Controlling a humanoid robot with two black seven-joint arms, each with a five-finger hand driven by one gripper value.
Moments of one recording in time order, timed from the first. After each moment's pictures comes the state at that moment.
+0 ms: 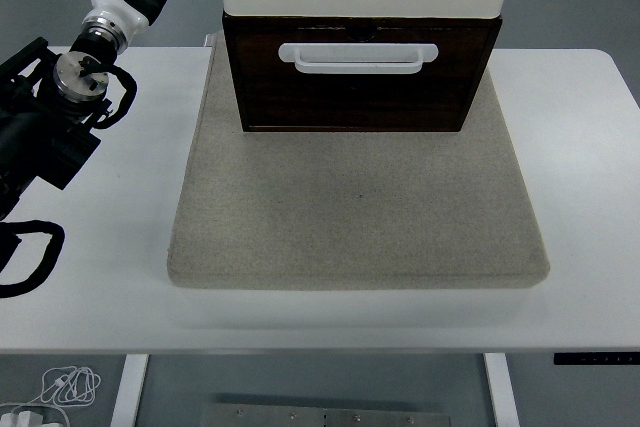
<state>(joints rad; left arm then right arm) -1.10 0.19 -0.76 -0.28 -0.31 -0.30 -0.14 -0.05 0.00 0.13 0.15 -0.15 0.22 0.04</state>
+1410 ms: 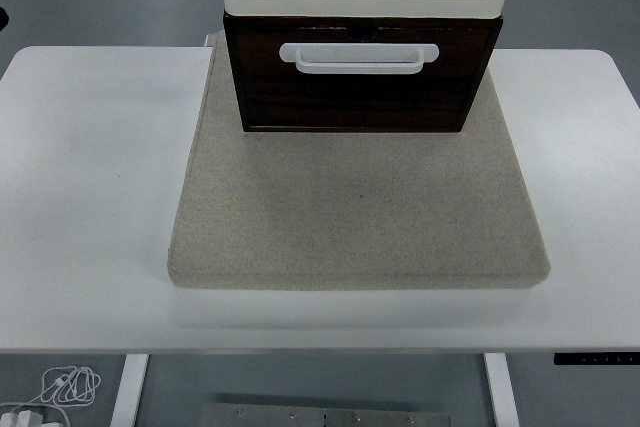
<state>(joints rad) -1.18 0.59 -0.71 -0.60 0.13 -0.31 -0.14 -0.05 0.00 0.13 0.15 -0.15 0.22 0.04</state>
